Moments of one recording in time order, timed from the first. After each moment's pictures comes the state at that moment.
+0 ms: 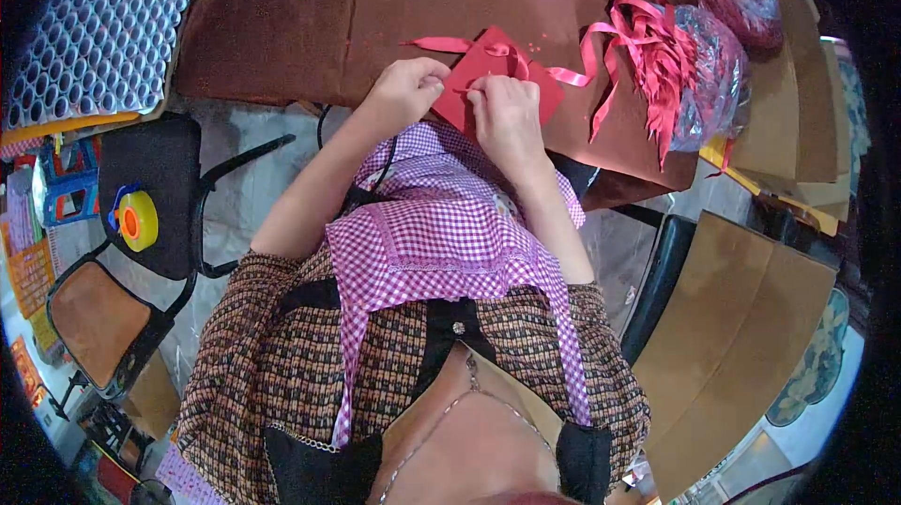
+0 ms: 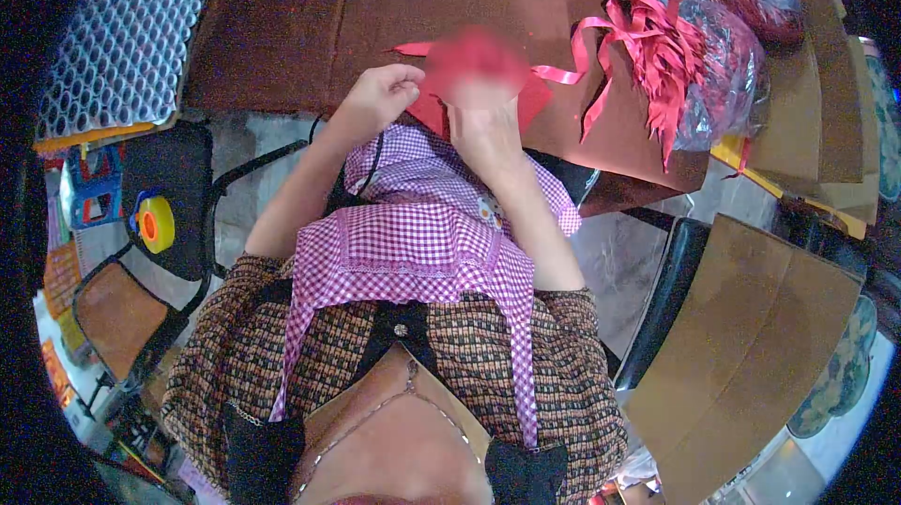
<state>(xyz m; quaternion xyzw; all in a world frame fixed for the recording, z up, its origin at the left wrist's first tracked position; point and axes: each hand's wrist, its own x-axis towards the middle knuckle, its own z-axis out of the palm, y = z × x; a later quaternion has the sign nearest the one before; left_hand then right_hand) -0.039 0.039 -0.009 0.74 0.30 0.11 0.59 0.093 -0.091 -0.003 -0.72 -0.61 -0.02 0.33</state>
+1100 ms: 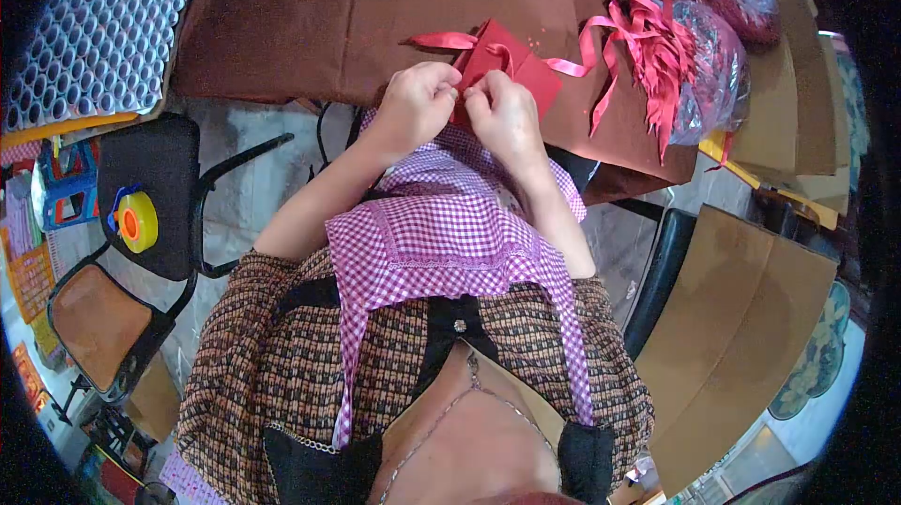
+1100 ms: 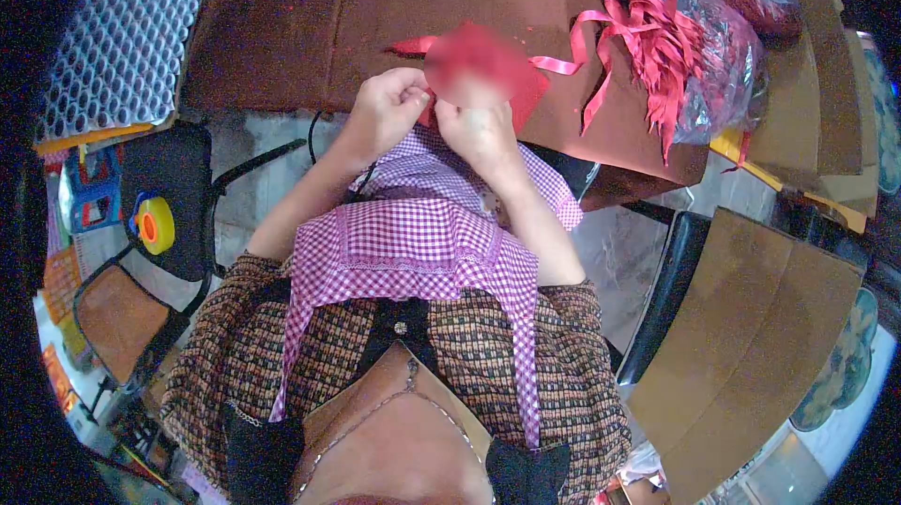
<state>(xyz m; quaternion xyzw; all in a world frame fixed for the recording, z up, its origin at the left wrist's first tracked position) -0.036 0.010 -0.006 0.78 0.28 0.25 0.49 0.084 -0.087 0.010 -0.78 -0.47 0.14 0.38</state>
